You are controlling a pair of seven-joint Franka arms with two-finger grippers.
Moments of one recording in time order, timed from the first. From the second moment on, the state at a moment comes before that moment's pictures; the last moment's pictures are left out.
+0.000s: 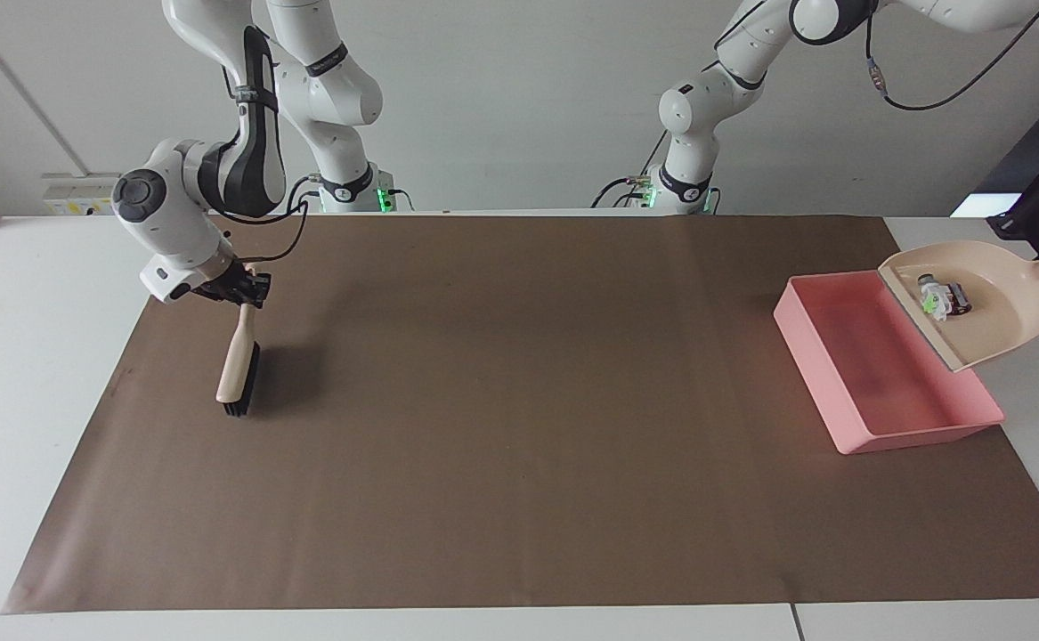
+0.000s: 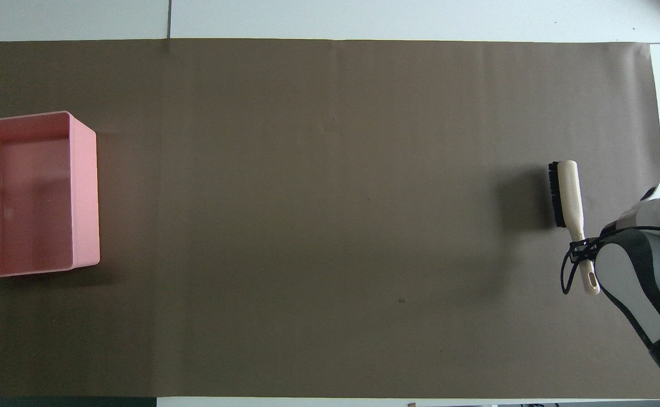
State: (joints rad) left arm 0.45 0.31 0.17 -1.39 -0.08 1.73 2.20; right arm -0.27 -0.07 0.06 -2.36 -0.06 2.08 -0.21
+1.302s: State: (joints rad) left arm 0.31 0.23 0.16 -1.38 0.01 1.59 2.24; right arm -0.23 -0.12 0.07 -2.16 -0.06 2.04 -0.09
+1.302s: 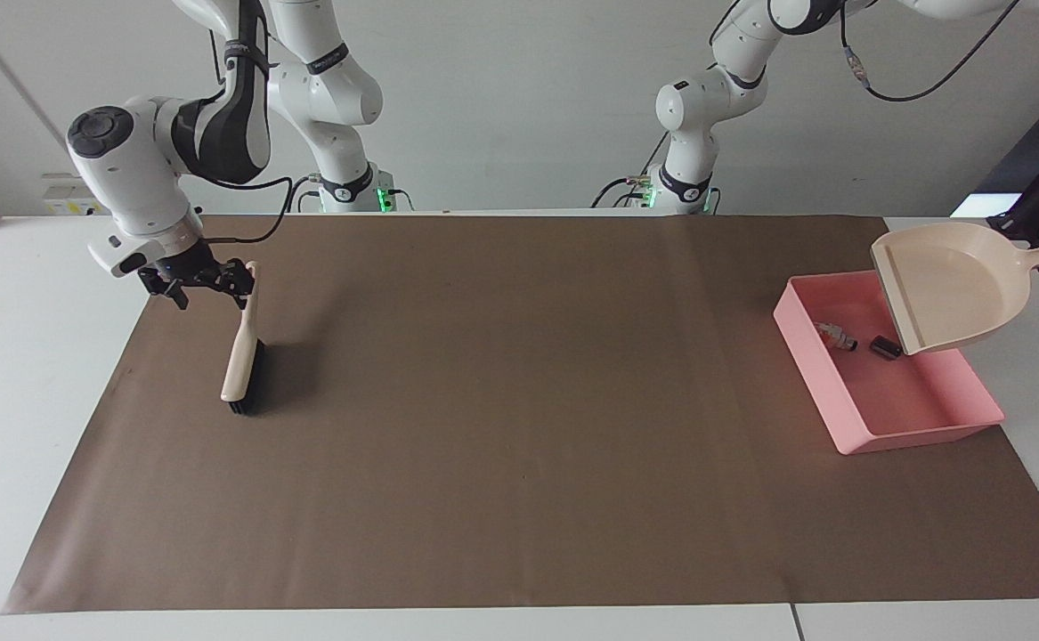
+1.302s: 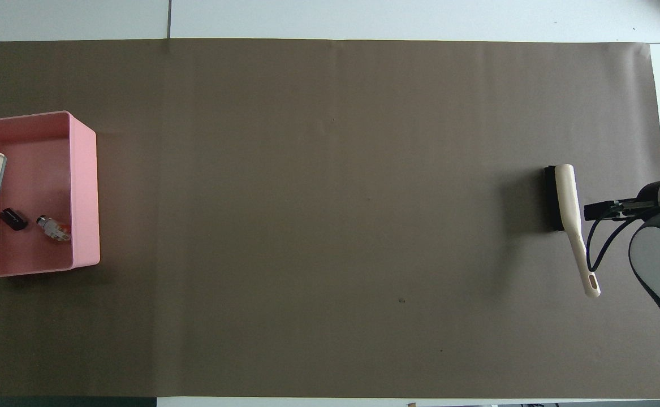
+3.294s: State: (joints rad) left arm -0.39 0.07 0.16 -2.16 0.03 2.16 1.53; right arm -0.06 0.02 0.07 -1.61 0.00 1.51 0.19
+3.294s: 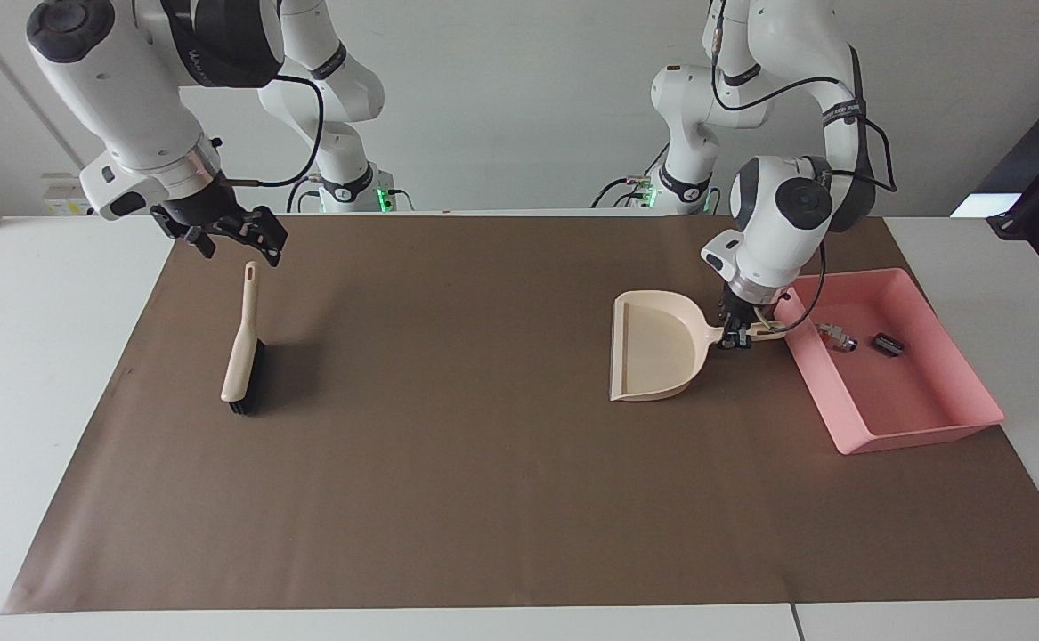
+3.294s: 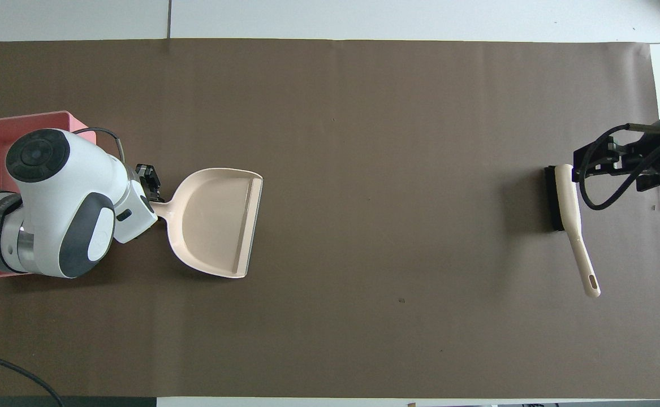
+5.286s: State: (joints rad) left arm -0.20 -0.08 0.19 -2.05 0.10 1.92 0.36; right arm 0.05 0.00 -0.05 -1.58 0.01 1.51 0.16
